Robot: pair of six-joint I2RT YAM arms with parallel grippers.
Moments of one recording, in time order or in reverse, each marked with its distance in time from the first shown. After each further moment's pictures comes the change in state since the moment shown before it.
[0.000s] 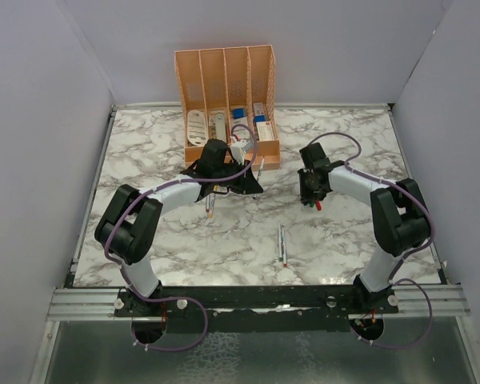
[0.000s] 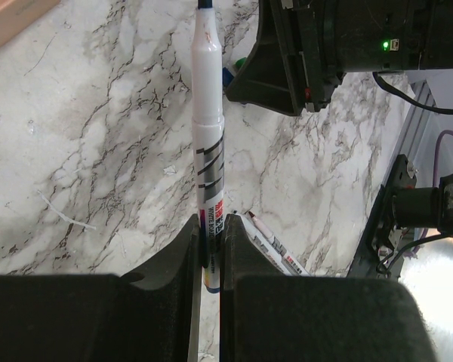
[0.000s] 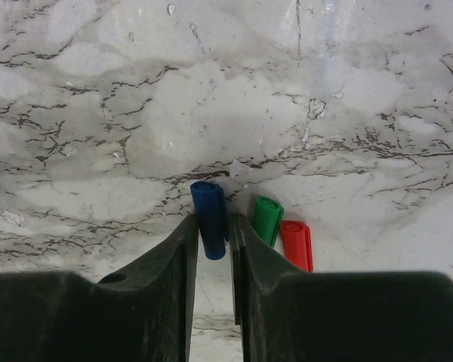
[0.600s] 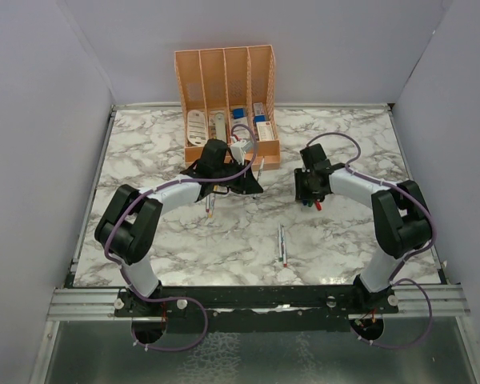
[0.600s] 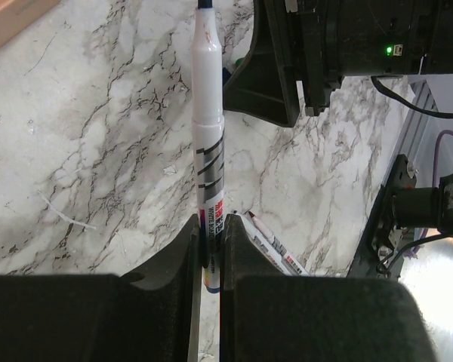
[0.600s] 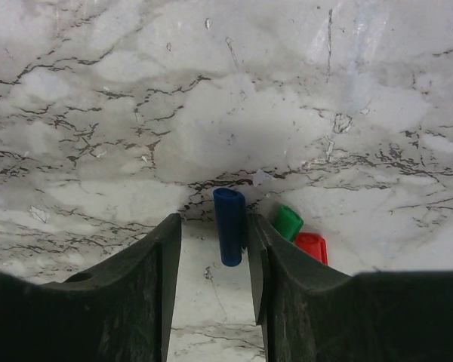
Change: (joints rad) left arm 0.000 0.000 0.000 0.000 0.000 0.000; right arm -0.001 -0.016 -0.027 0.071 -0.048 -0.015
